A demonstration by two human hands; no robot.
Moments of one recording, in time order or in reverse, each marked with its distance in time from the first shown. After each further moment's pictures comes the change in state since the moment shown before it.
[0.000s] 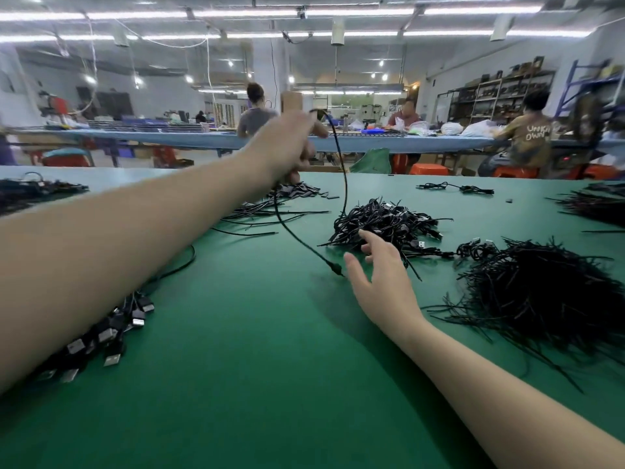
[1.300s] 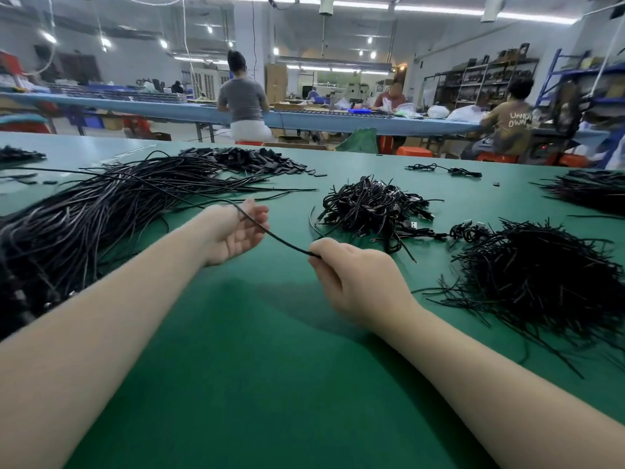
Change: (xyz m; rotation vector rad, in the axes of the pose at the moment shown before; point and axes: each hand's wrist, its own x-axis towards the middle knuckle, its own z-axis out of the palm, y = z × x) left_hand -0.015 -0.154 -0.010 -0.558 0.107 -0.632; right_hand -0.017 -0.026 -0.002 -0.340 0.014 -0.592
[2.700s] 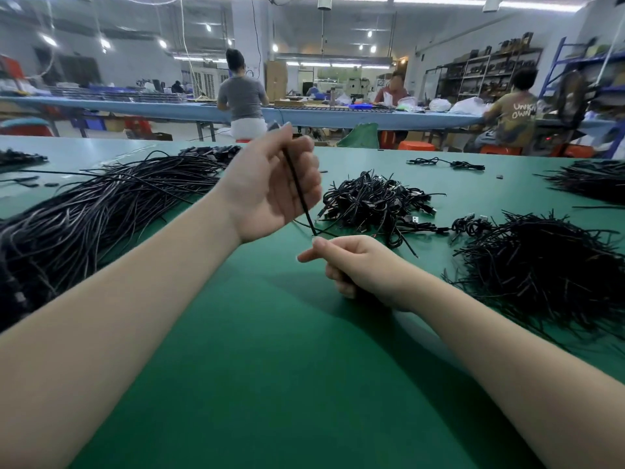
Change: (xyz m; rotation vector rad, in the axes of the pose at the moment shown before) left_hand -0.063 0.037 0.066 -0.213 -0.623 0.134; right_hand 0.014 0.017 -0.008 1.032 -0.469 0.642
